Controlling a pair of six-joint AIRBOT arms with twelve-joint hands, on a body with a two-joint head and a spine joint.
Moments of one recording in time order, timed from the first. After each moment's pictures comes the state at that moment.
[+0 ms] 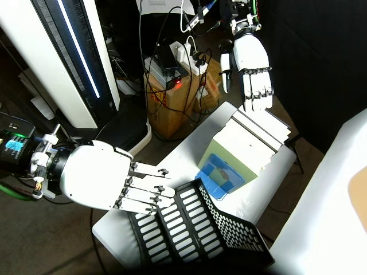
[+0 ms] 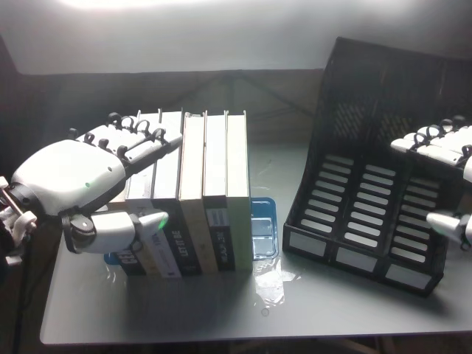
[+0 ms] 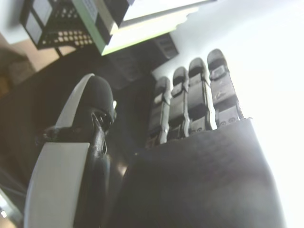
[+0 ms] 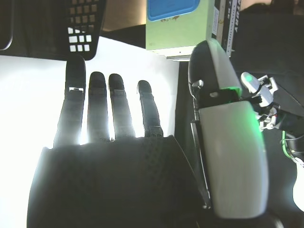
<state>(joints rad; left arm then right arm) 0.88 -1.03 1.16 -0.16 -0.84 0.92 -0.86 -0.98 1.11 0.17 0.67 -0.94</state>
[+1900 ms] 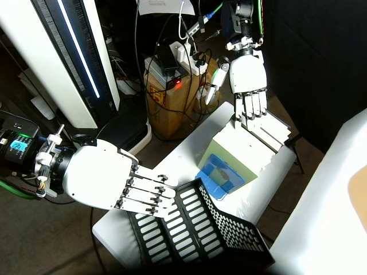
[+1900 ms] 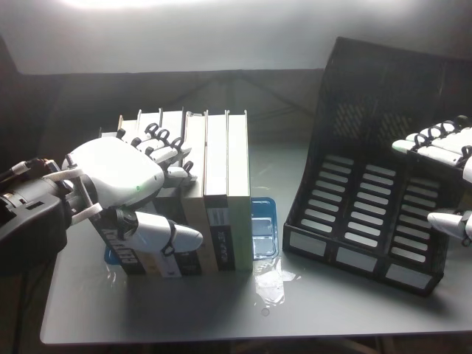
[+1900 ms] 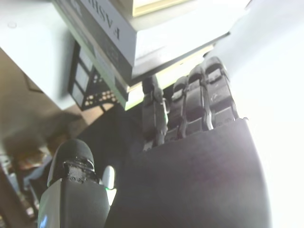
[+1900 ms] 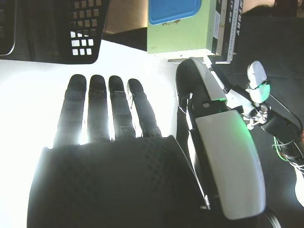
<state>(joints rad) 0.70 -1.15 1.24 -0.31 -0.46 1.40 -0.87 -0.99 1.11 0.22 0.67 -0.97</state>
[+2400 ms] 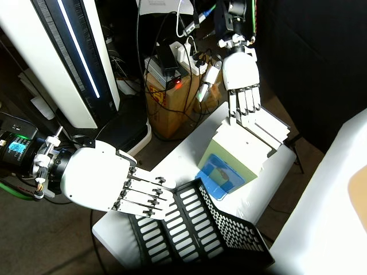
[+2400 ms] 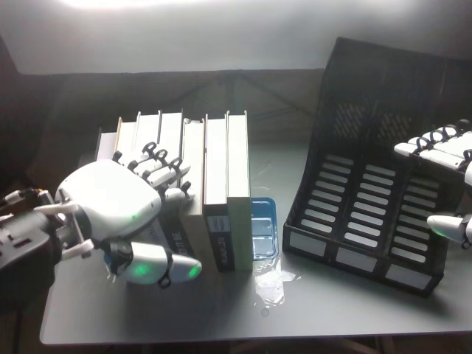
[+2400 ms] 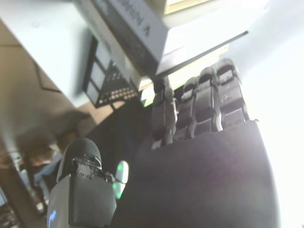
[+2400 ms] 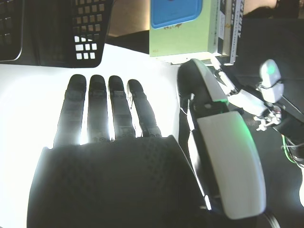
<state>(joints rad) 0.79 -1.09 1.13 -0.26 -0.54 1.40 -0.88 -0.99 1.11 0.22 0.67 -0.97</state>
